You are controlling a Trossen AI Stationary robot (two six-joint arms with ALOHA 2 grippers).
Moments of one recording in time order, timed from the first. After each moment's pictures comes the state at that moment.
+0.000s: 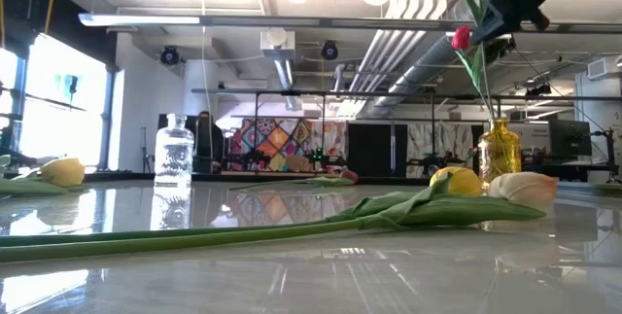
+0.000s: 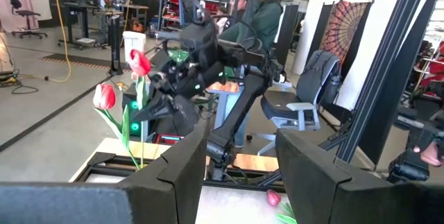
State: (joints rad) left arm 0.23 1.31 1.32 0.00 0.25 -0.13; right arm -0.61 0.72 0.89 -0.68 0.31 0.16
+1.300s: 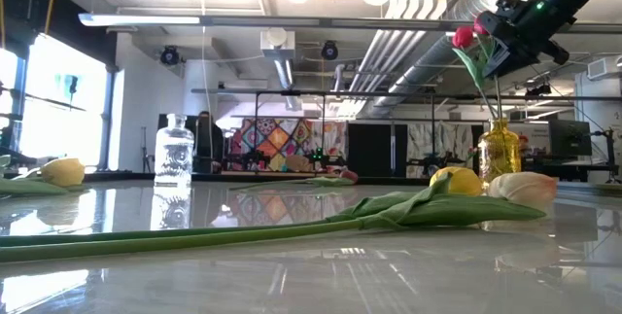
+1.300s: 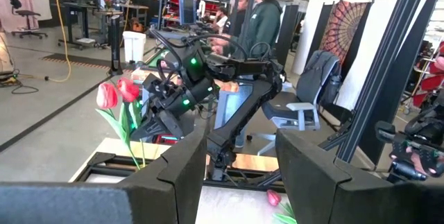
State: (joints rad) left arm 0.23 1.31 1.32 0.00 0.25 -0.13; right arm -0.81 0.67 0.74 -0.67 0.21 0.31
